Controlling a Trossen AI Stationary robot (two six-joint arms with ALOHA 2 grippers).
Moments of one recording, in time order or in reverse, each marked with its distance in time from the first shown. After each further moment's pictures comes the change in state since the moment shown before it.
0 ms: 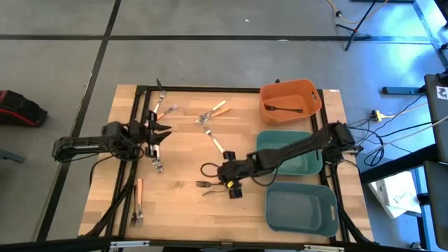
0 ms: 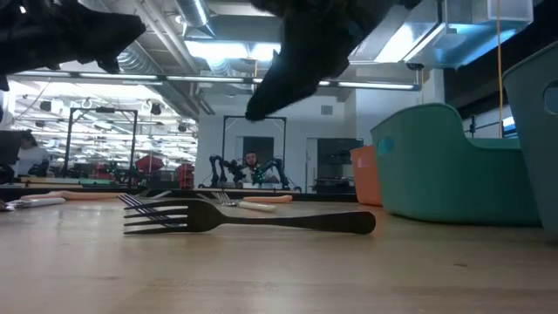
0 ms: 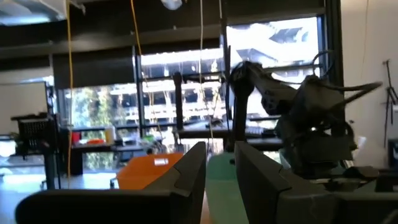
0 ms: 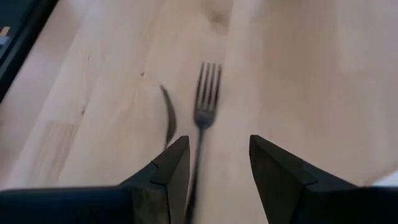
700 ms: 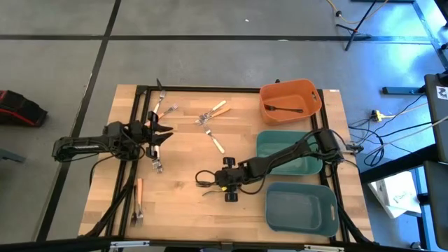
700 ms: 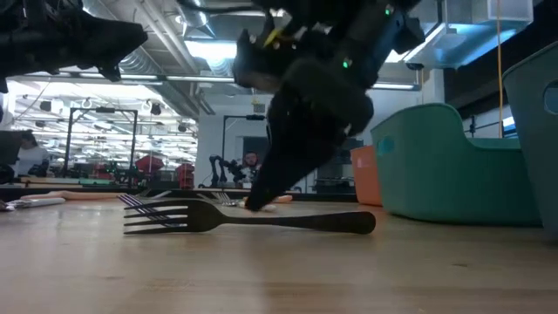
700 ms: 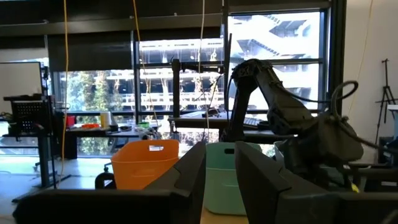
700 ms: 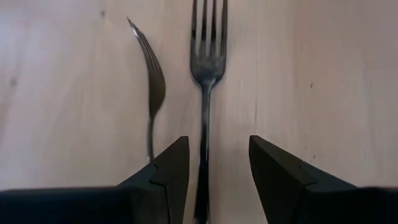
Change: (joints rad) left arm 0.000 0.000 0.000 -0.042 -0.001 -0.052; right arm 0.007 0.176 0.019 0.008 0.038 0.113
